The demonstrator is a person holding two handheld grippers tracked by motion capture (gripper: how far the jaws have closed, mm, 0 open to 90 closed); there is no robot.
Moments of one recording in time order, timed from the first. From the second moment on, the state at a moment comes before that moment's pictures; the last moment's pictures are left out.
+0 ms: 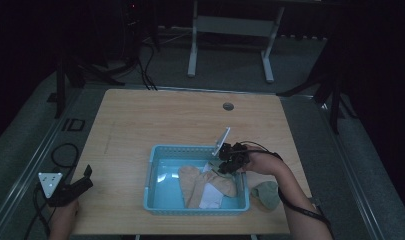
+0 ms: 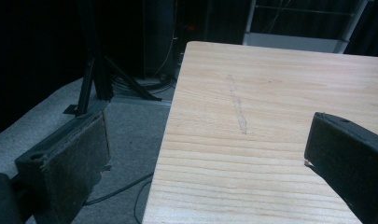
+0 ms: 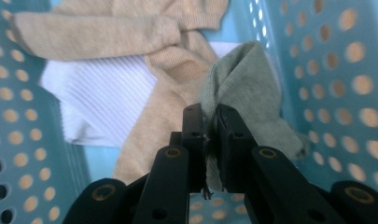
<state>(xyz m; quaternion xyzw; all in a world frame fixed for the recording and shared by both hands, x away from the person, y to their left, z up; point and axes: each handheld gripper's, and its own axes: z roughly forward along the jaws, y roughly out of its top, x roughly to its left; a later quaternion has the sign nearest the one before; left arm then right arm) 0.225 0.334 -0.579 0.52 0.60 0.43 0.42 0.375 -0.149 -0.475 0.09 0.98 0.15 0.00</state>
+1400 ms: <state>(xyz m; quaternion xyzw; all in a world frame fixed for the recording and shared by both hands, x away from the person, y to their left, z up) 0.226 0.333 -0.579 0.52 0.61 0.44 0.42 0.354 -0.256 -0.360 0.15 0.95 0.25 0.10</state>
